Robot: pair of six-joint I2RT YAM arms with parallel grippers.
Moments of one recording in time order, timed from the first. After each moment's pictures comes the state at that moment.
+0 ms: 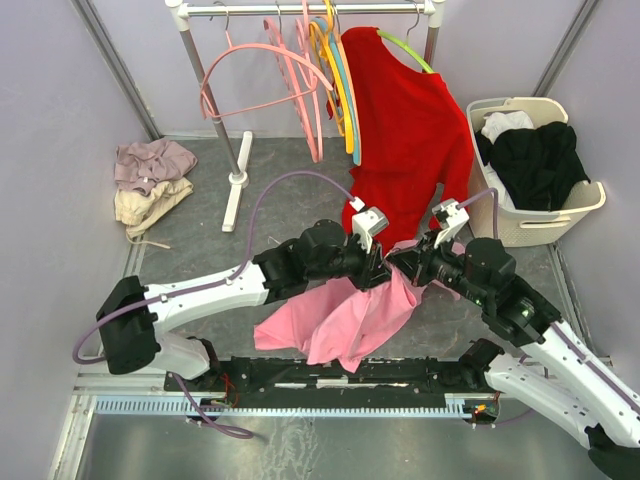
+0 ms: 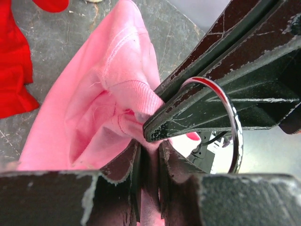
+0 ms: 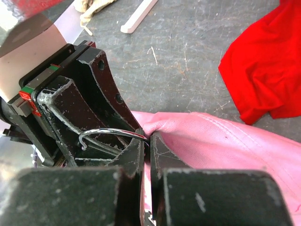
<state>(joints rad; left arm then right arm) -1.08 1.40 1.00 0.07 0.21 -0.38 0.70 0.63 0.75 -0.37 -0.08 0.42</state>
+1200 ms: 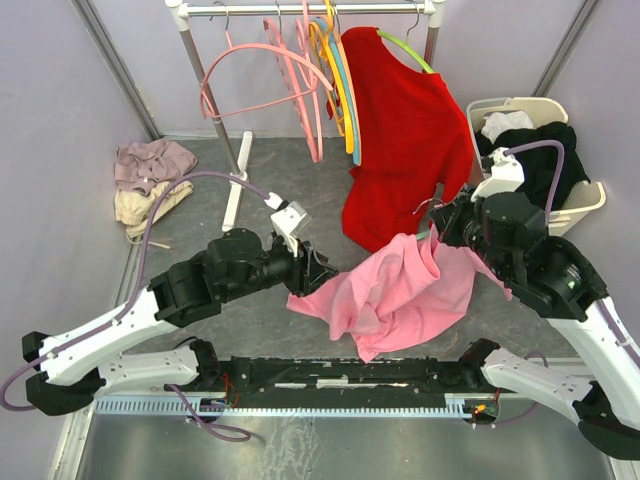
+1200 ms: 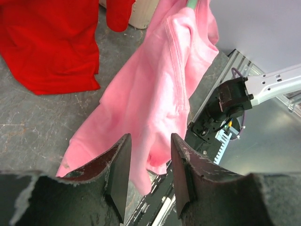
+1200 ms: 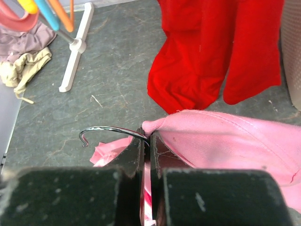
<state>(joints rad) -1.10 0.91 1.09 -0.43 -0.04 -0.32 0.70 0.87 1.34 -0.85 0.39 0.53</state>
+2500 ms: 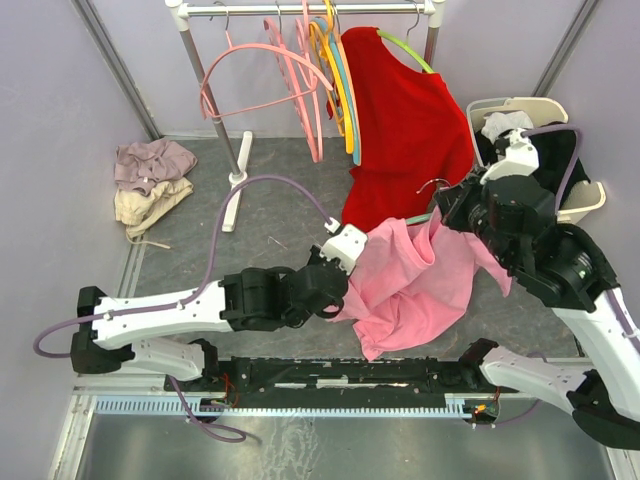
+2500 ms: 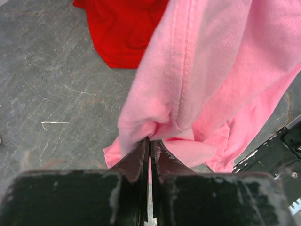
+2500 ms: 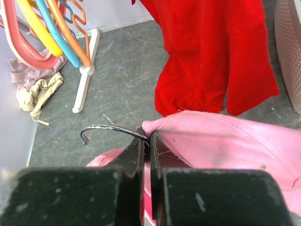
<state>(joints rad) -1.40 1.24 1.21 -0.60 -0.72 -0.35 0.70 0.98 1.53 -0.91 0.46 0.60</state>
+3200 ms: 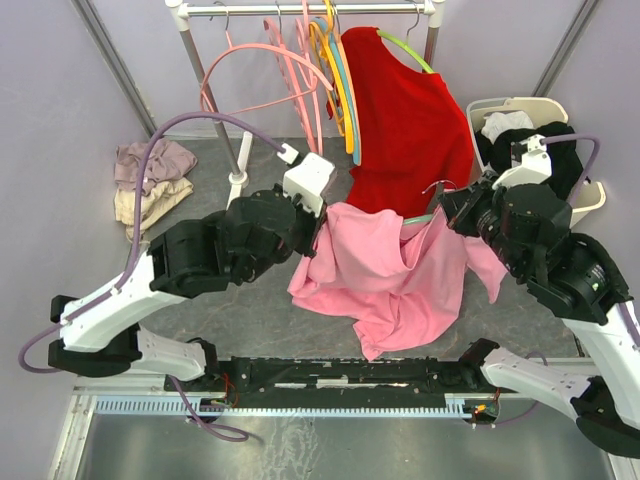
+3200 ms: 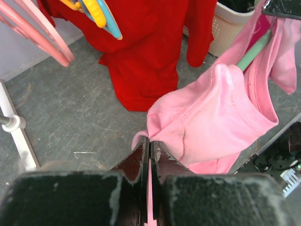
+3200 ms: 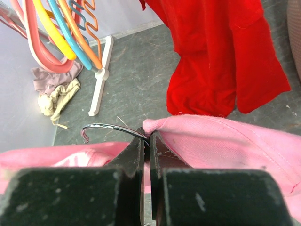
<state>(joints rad) -1.30 1.27 1.79 -0.90 -0.63 -0.20 0.70 0.92 1.51 -0.90 0.45 0.66</state>
